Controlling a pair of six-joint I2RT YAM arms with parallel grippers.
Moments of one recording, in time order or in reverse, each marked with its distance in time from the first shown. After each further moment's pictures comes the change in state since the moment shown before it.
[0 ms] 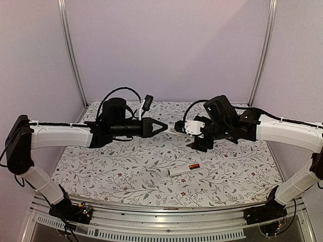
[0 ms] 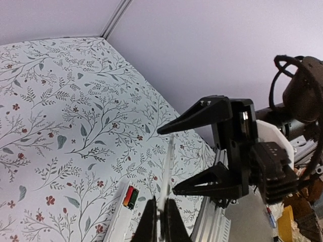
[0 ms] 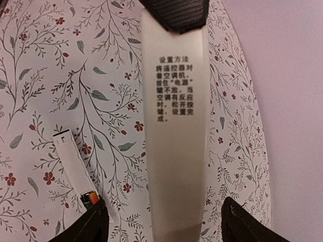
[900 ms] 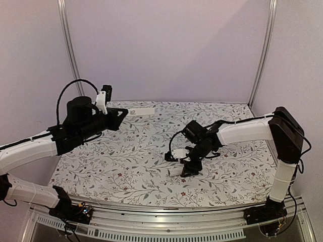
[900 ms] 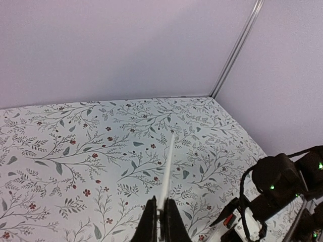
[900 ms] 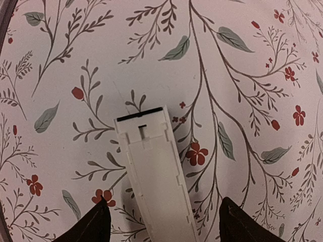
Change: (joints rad) left arm 0.089 -0.443 -0.156 -0.267 -0.571 0.214; right arm -0.024 0.420 0.038 -0.084 -0.327 0.010
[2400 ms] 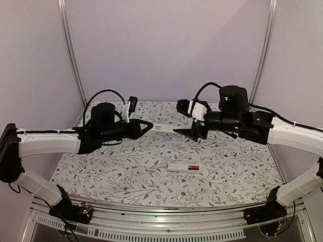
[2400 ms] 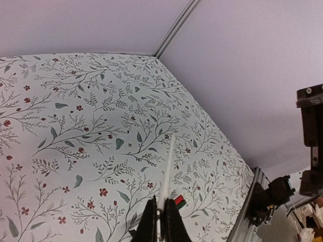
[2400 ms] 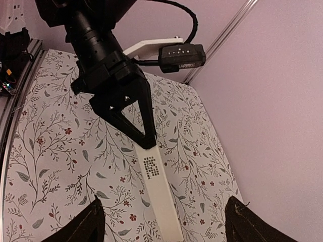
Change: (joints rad) left arm -0.058 0.267 0.008 0.203 0.282 -0.167; right arm 0.055 -0.564 -0.085 0.439 0.100 0.089
